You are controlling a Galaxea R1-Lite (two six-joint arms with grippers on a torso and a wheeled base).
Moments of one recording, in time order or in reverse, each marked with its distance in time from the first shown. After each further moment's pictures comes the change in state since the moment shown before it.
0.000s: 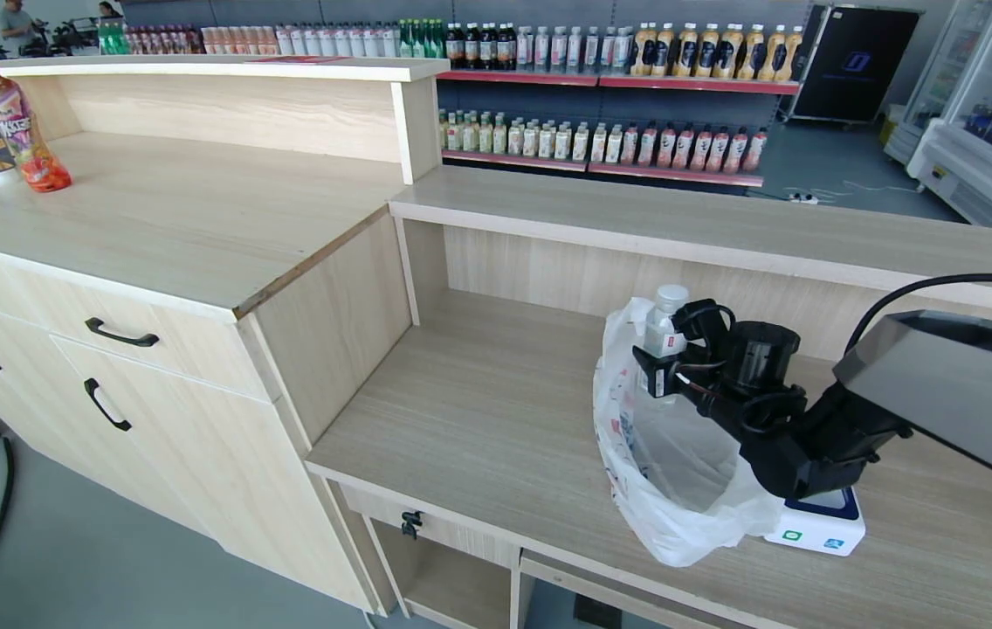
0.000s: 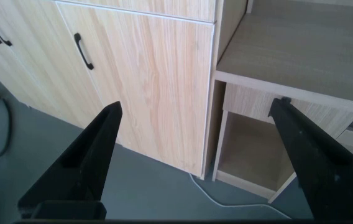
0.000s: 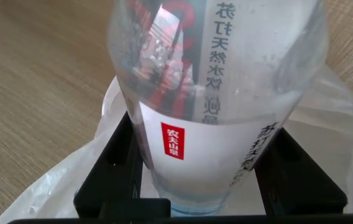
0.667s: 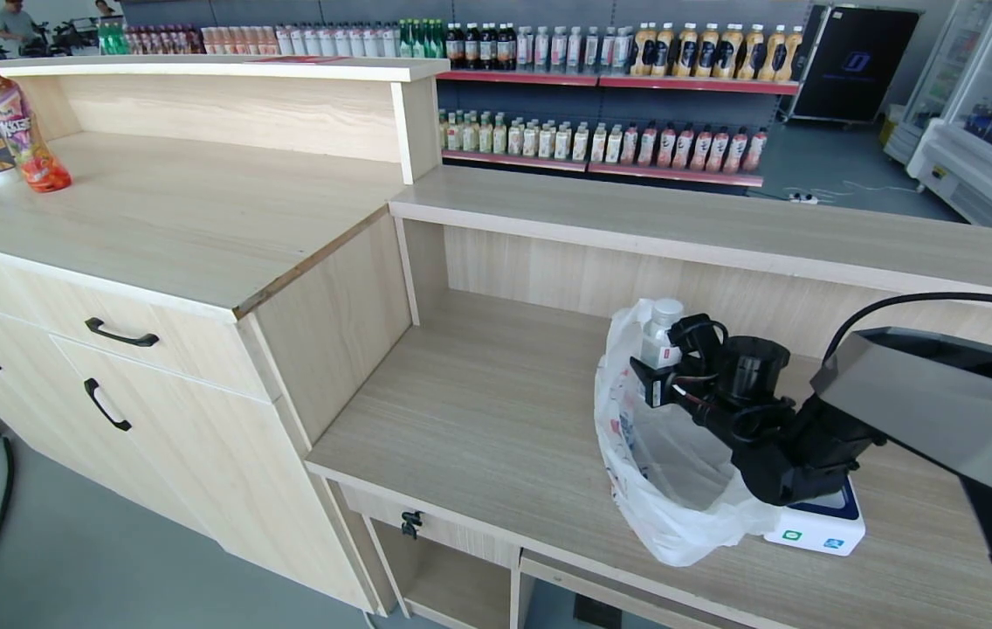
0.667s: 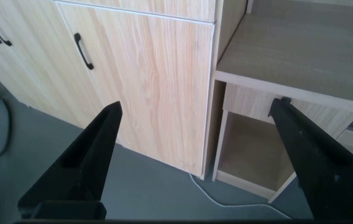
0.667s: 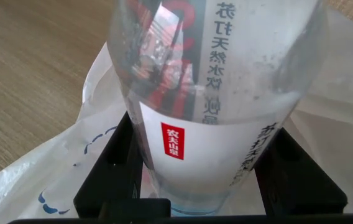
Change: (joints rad) left arm 0.000 0.000 0.000 0.000 0.000 0.000; right arm -0.024 0.096 -0.045 -0.043 0.045 -0.003
